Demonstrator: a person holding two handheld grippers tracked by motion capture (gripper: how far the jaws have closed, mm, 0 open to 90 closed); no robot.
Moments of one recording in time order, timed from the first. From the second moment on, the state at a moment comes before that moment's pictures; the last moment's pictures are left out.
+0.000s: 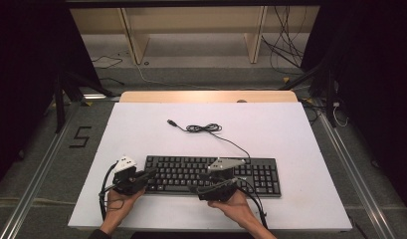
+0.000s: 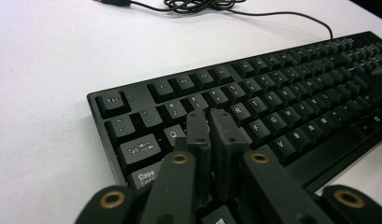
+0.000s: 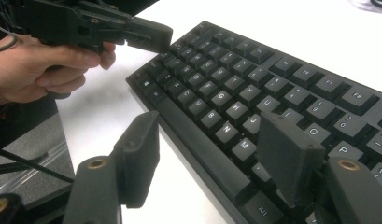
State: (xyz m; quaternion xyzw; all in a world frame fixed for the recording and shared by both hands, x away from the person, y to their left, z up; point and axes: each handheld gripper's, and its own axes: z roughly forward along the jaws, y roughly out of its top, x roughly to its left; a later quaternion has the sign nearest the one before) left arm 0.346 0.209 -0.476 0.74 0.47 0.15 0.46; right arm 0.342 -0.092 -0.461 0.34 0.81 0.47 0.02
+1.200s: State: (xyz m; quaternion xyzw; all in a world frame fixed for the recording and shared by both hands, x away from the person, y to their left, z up) left arm 0.356 0.205 -0.484 0.76 0.49 0.13 0.42; right arm 0.340 -0.091 -0.461 0.34 0.81 0.47 0.03
